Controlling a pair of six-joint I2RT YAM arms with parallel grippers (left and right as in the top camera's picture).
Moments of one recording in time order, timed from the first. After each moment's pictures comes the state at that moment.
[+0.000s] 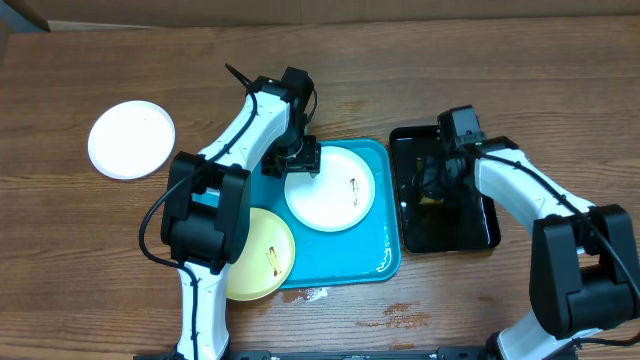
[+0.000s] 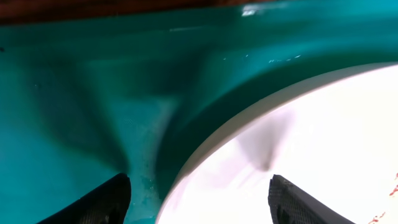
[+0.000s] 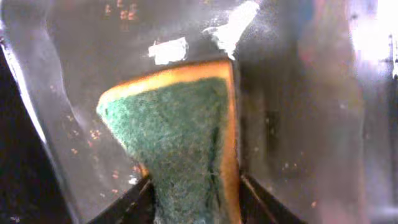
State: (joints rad) left arm -0.32 2.23 1.72 -1.14 0.11 -0.31; right arm 0.20 1.79 1.05 -0.60 -0.02 0.38
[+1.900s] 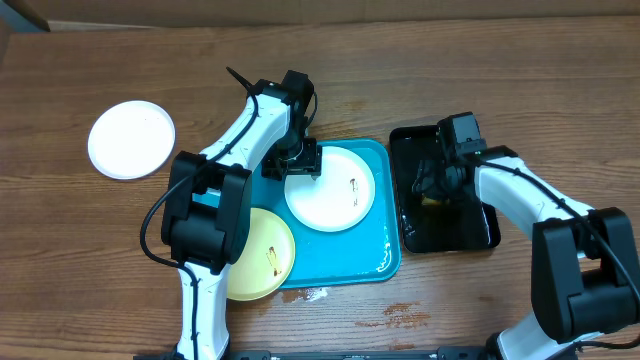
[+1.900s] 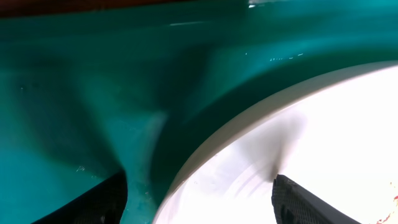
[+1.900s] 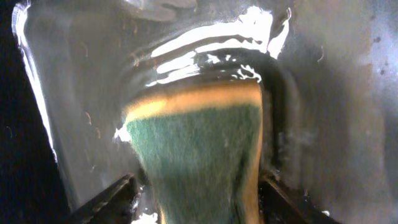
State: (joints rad) left arm -0.33 2.23 1.70 -1.12 0.11 -0.31; right arm 0.20 1.78 0.99 -0.46 -0.04 0.38
